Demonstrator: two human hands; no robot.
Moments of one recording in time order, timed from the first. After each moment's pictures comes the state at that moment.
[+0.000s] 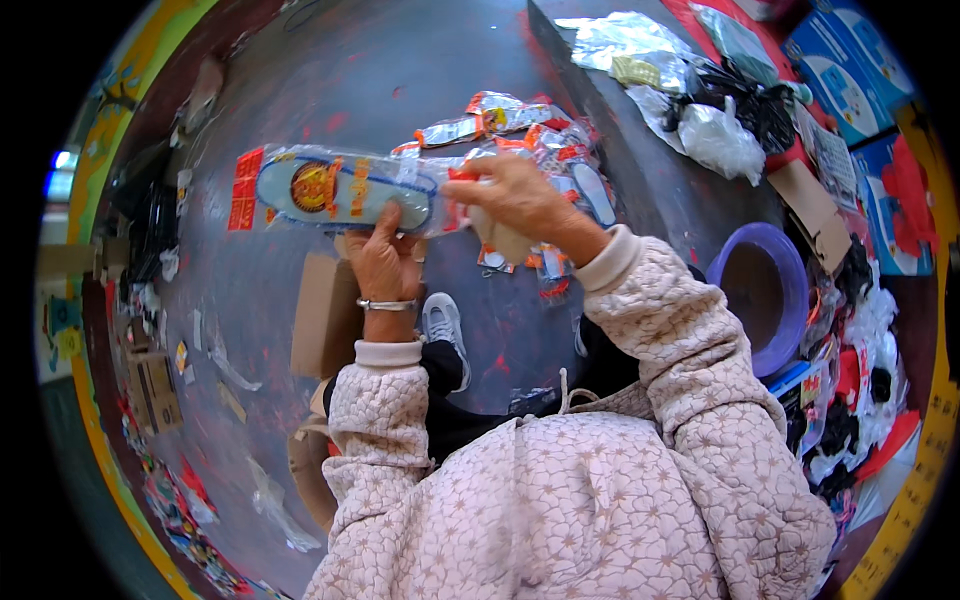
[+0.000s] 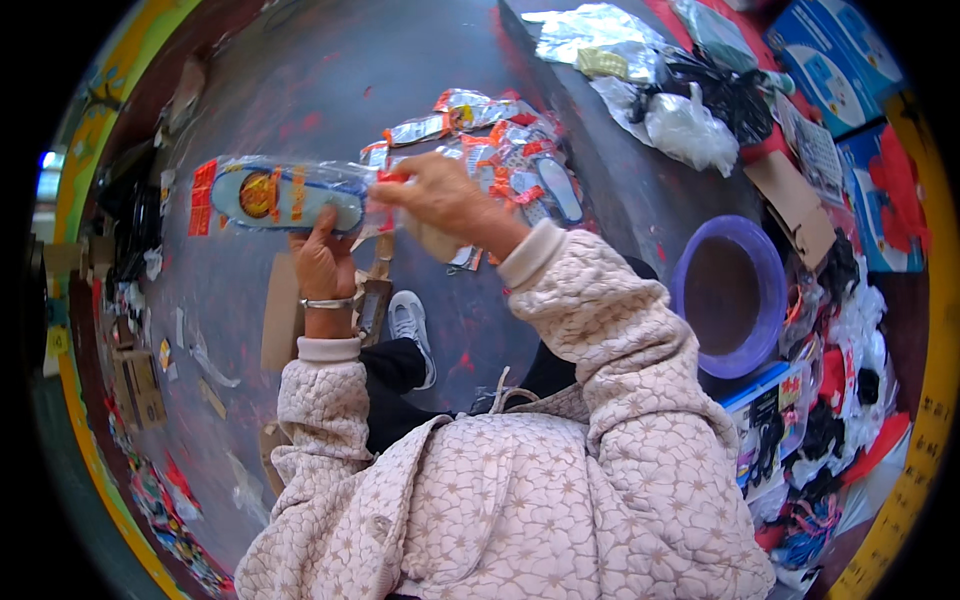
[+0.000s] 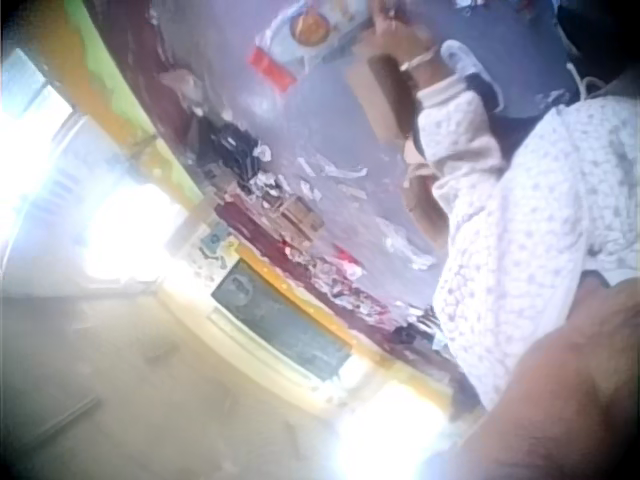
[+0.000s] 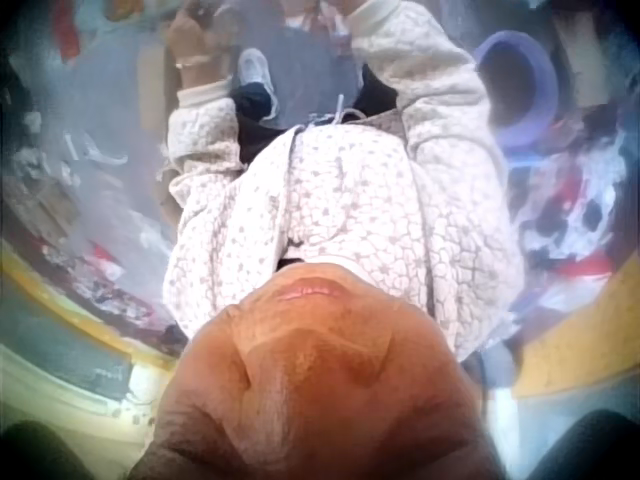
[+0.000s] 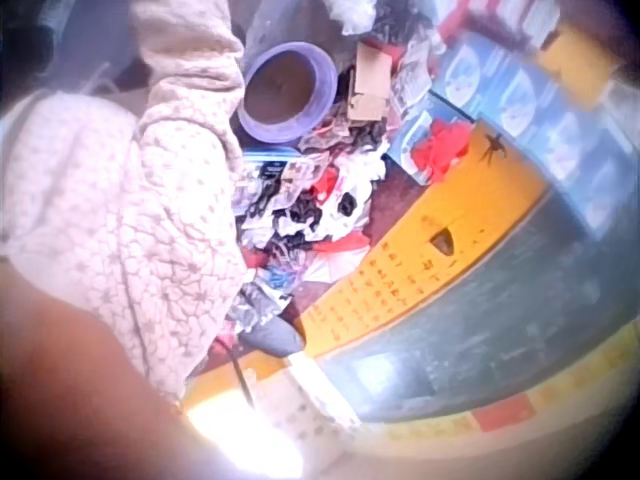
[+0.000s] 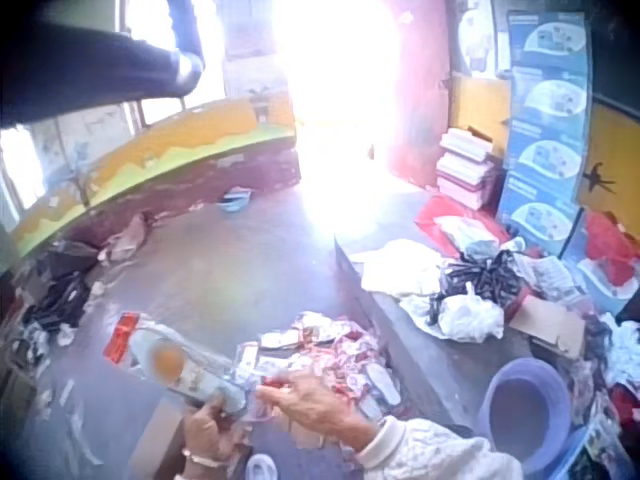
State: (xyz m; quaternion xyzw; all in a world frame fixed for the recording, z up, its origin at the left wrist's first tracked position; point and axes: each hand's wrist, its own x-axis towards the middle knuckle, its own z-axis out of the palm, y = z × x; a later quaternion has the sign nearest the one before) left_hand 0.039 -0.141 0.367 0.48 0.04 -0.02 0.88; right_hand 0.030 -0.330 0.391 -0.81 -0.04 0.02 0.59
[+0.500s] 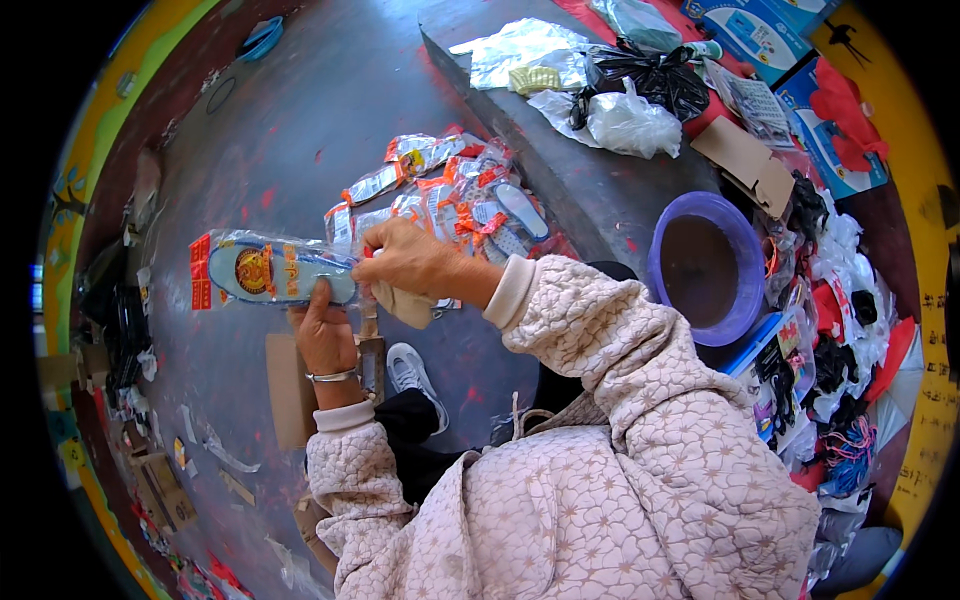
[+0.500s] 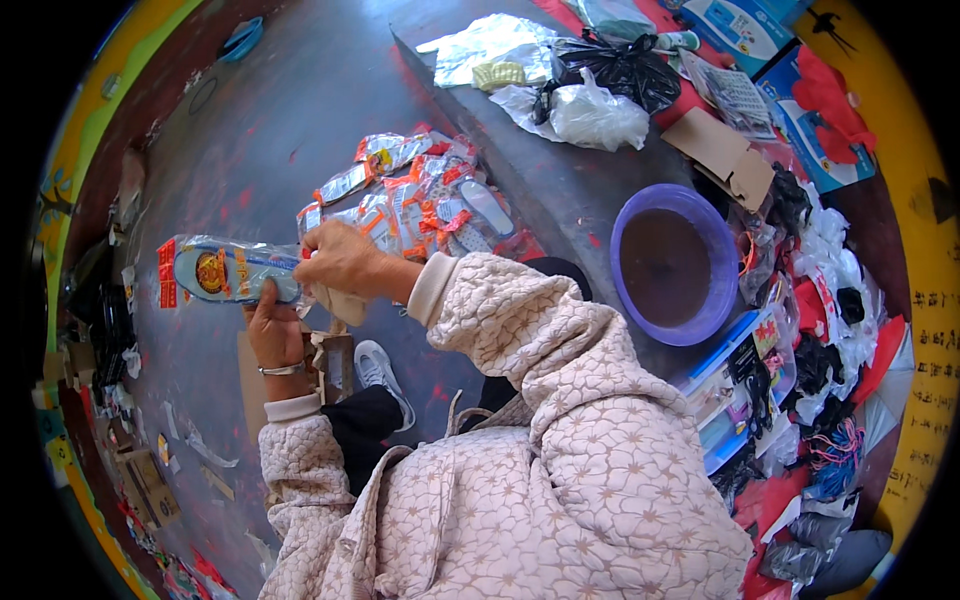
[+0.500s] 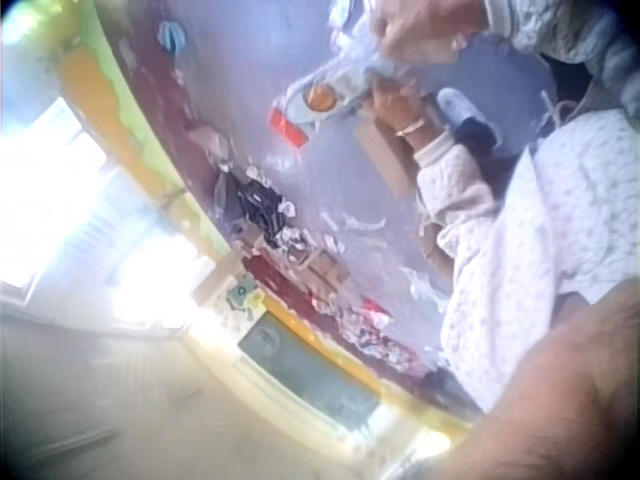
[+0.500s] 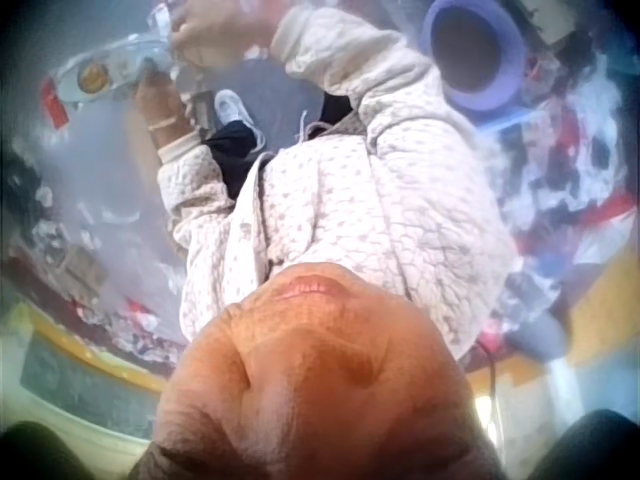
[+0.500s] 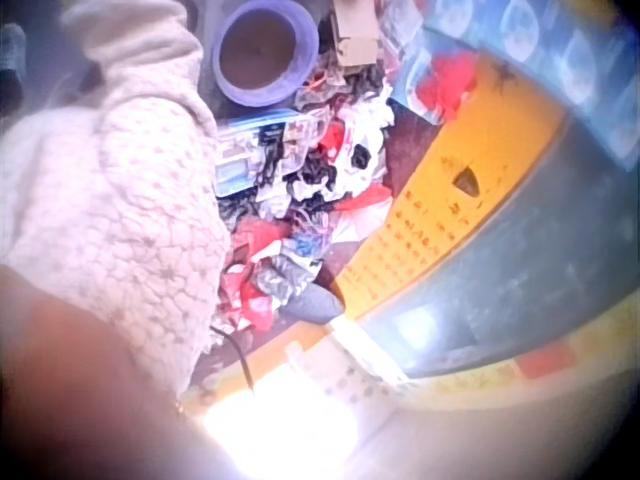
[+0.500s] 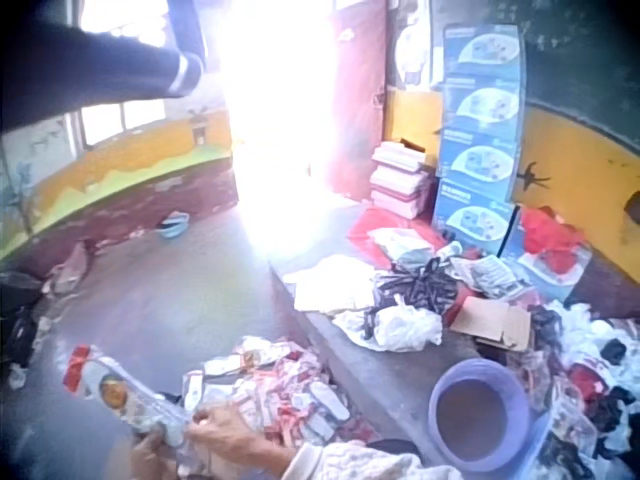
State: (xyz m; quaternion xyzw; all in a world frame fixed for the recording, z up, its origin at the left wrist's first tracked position) left_hand 0.047 -0.134 0.353 0.47 0.00 -0.09 0.88; right_hand 0.025 -0.322 0.392 -0.73 -0.02 0.08 0.68
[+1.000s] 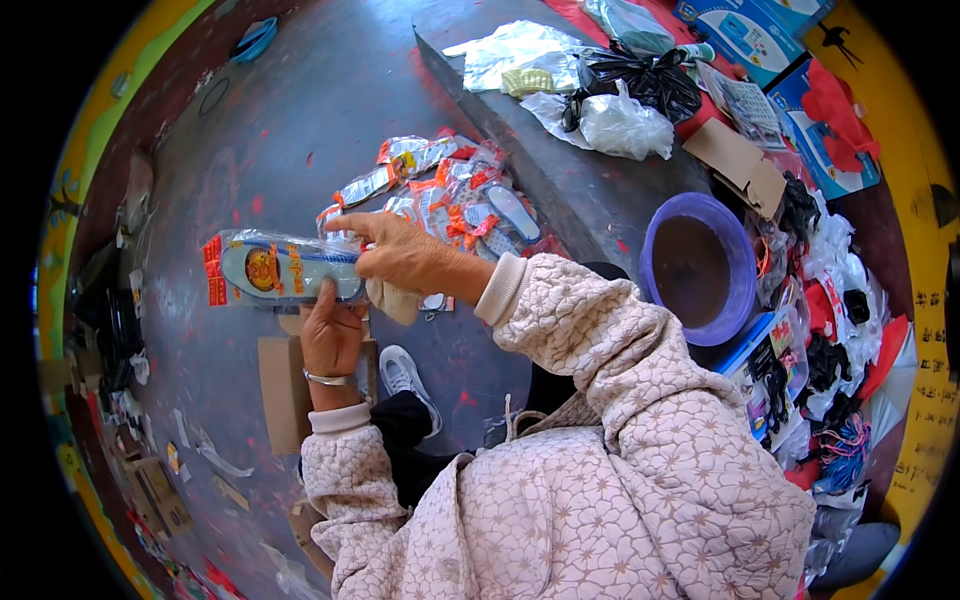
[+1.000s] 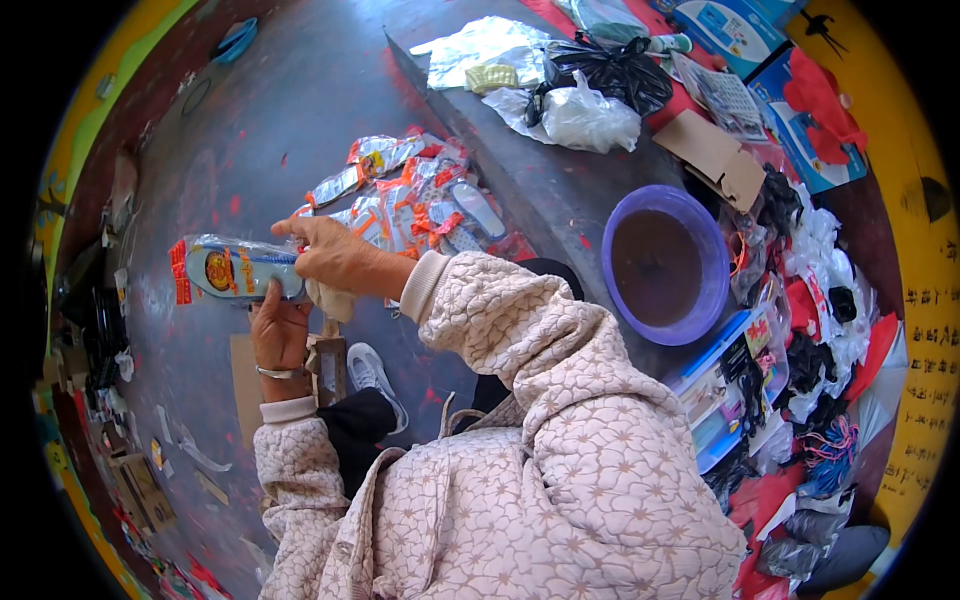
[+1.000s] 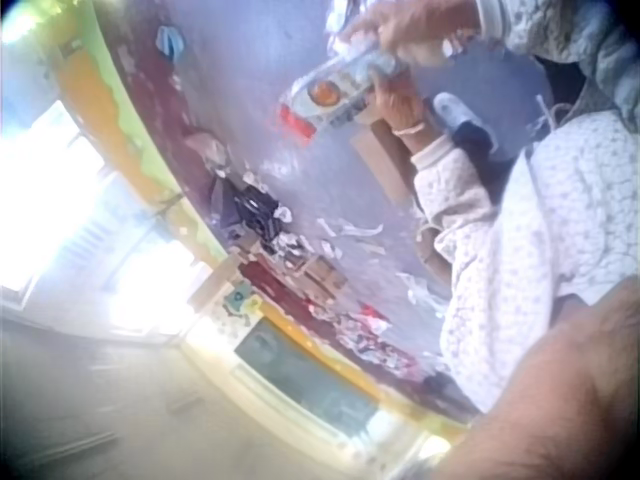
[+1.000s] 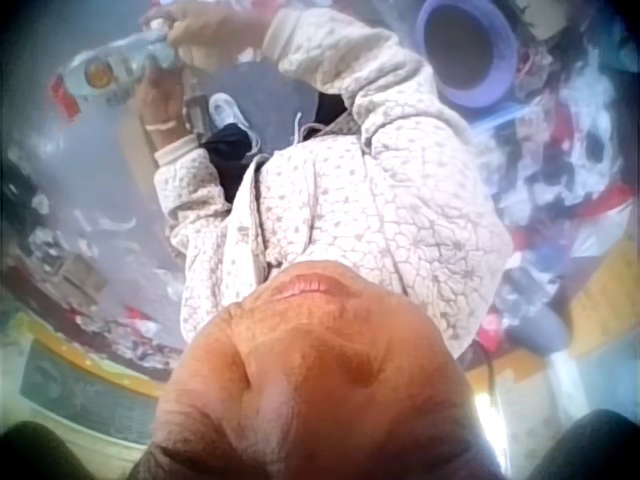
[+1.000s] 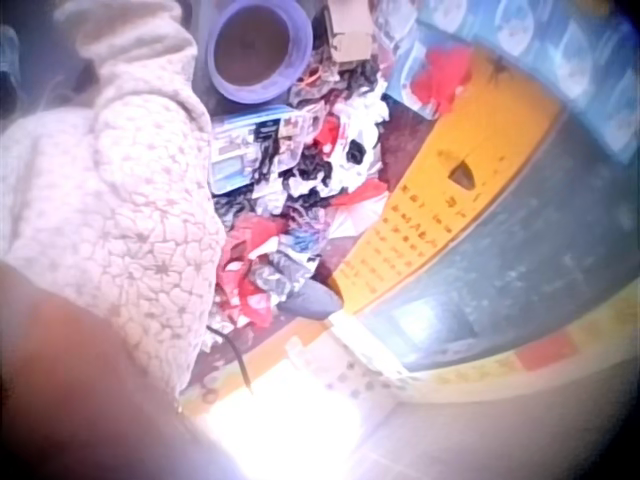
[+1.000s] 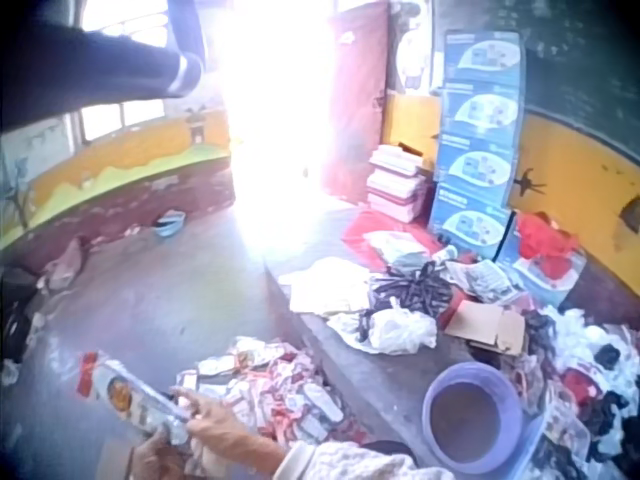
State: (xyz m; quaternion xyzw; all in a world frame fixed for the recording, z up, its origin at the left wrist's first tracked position) left_hand 0.032 -0.148 0.371 0.38 0.01 -0.22 0.90; right_hand 0.028 -0.319 0.390 -0.64 -0.06 0.04 0.76
